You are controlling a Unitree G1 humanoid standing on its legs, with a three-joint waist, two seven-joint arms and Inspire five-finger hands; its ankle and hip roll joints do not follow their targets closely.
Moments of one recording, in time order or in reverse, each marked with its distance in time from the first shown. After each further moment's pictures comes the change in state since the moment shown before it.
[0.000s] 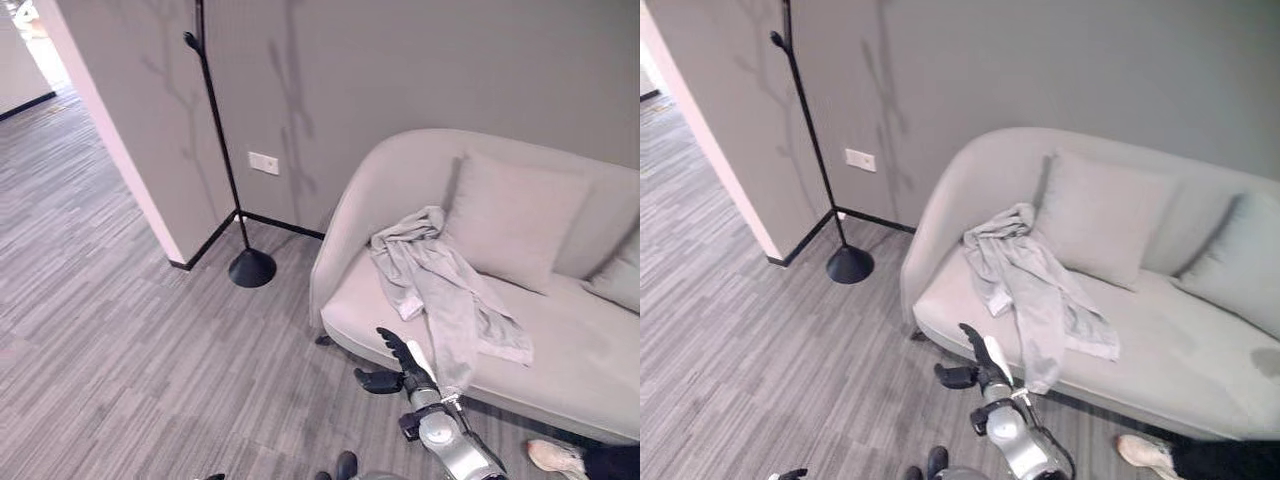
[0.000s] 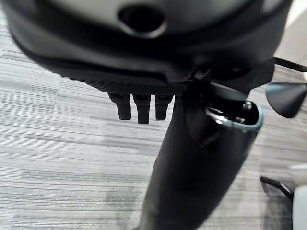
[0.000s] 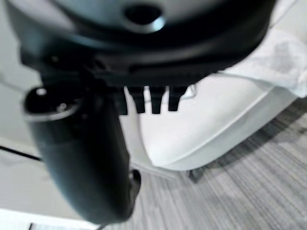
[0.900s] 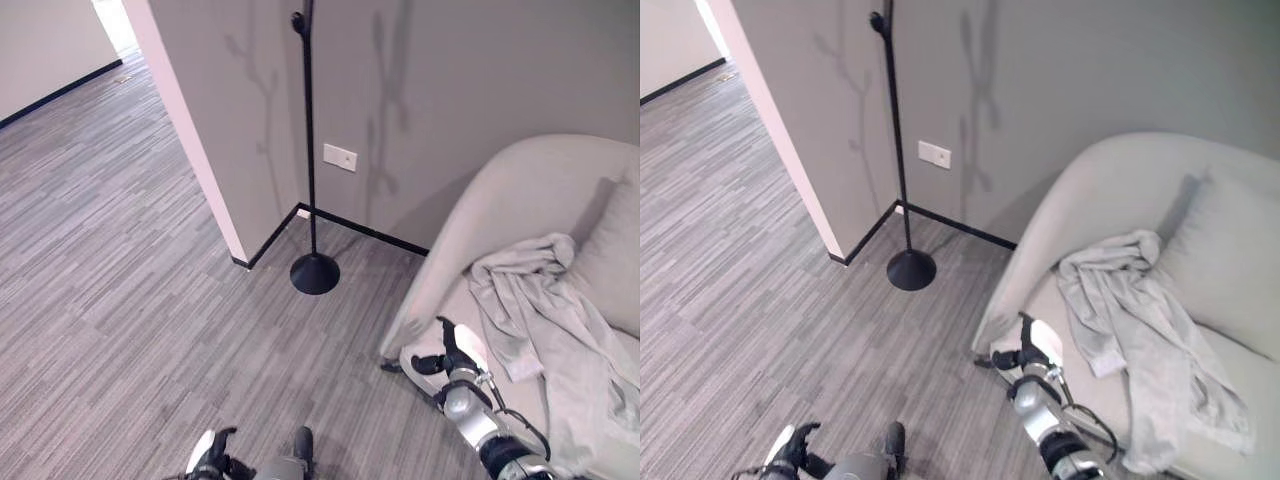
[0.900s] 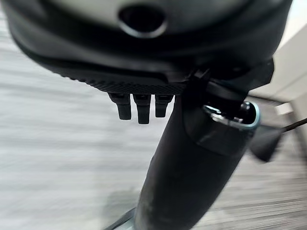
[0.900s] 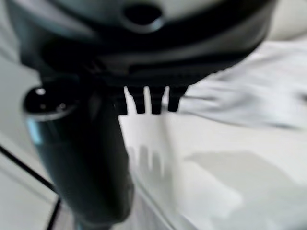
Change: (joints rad) left arm -0.148 0.108 -0.141 -0.153 0.112 -0.007 0.019; right arm -0.316 -0.027 -0.105 0.317 -0.222 0.164 -0.210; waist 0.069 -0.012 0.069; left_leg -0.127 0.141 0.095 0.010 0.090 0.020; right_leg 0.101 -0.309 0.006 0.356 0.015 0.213
